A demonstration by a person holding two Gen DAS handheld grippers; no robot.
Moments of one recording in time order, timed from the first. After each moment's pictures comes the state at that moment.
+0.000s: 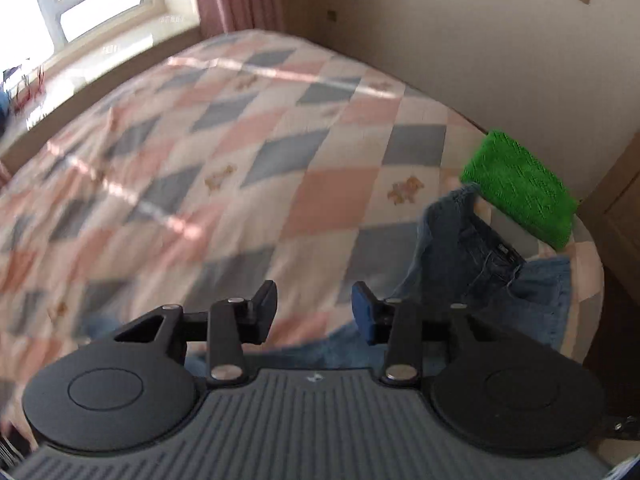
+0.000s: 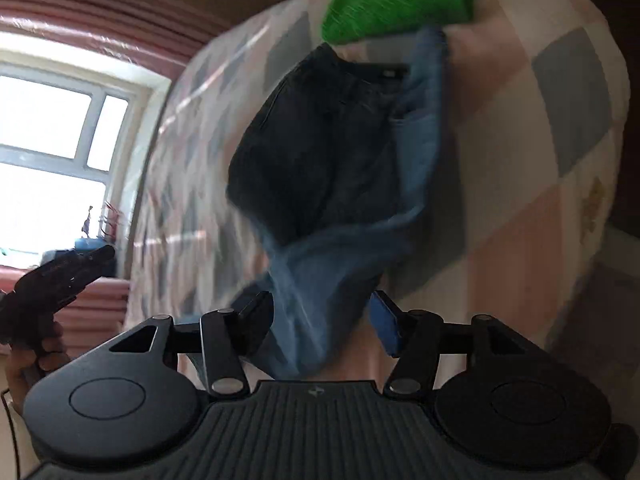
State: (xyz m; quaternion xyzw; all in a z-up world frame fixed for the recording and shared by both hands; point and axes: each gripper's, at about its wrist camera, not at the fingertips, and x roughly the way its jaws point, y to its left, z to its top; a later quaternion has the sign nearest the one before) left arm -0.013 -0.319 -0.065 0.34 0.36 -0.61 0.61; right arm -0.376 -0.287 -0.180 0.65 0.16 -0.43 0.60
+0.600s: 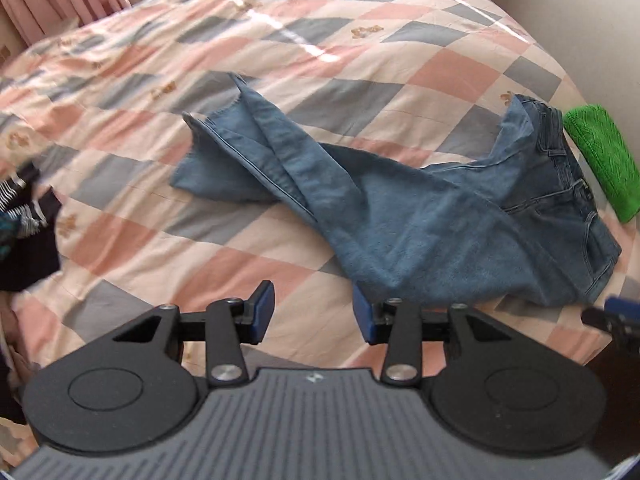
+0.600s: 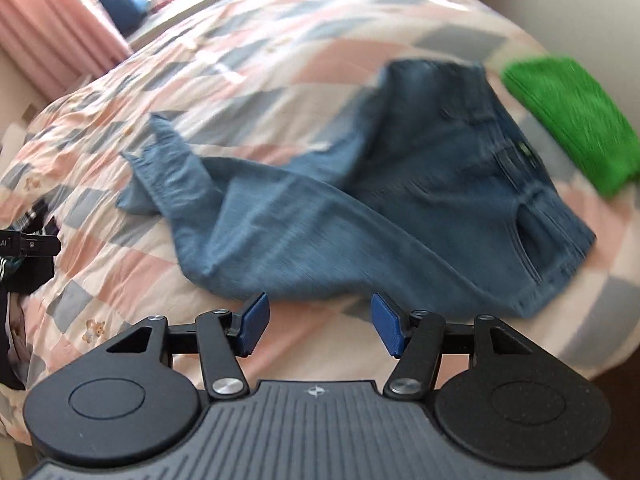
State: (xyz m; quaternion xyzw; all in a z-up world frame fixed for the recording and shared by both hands) left arm 0.030 -0.121 -0.075 0.33 0.45 -0.44 0.70; right arm -0.260 -0.268 -0.160 0.36 0.42 -0.34 0.76
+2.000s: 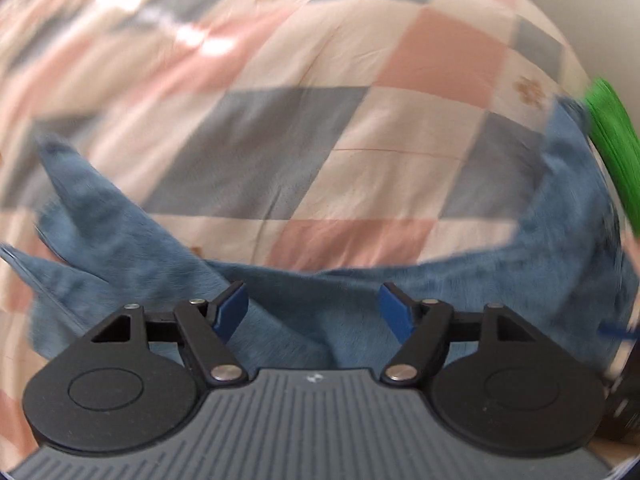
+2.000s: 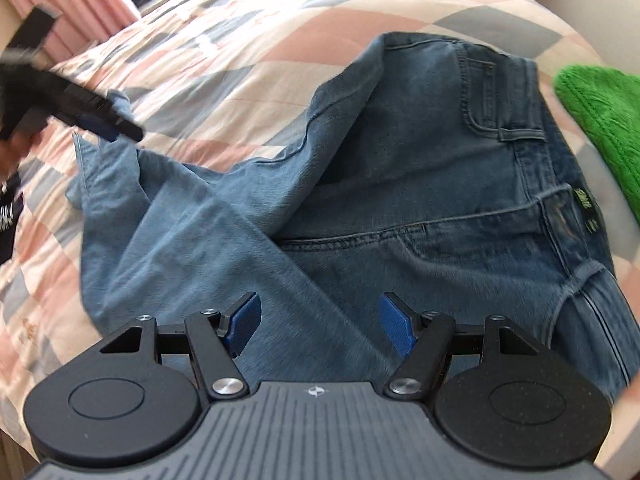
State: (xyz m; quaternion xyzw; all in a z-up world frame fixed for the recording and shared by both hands) left arm 0.109 -0.395 -0.268 0.37 0.54 -0.51 0.56; right arm -0.243 -0.392 -0.292 0.33 0.45 -0.29 0.78
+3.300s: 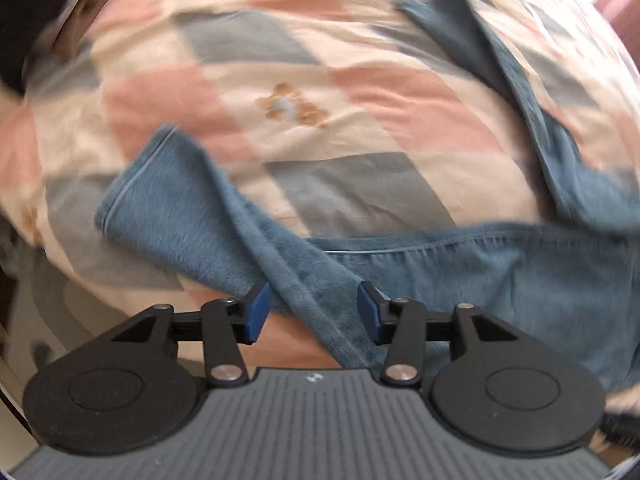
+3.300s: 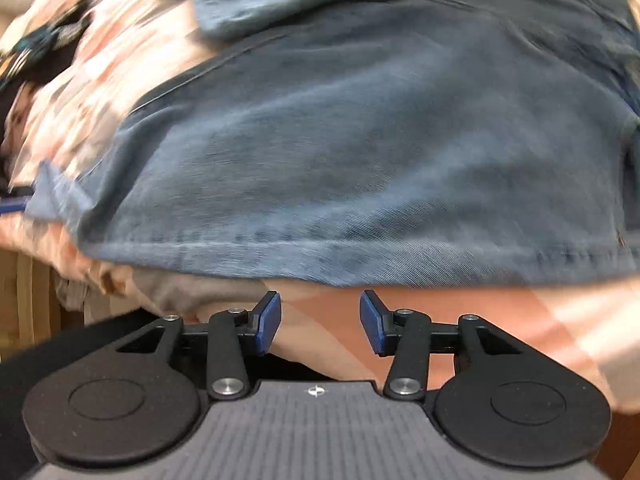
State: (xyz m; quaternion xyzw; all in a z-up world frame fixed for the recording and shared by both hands) left arm 0.080 0.096 -0.225 0.08 0.63 -0.18 0.75; right arm -0.295 -0.269 -0.300 0.33 0.60 -0.15 0.71
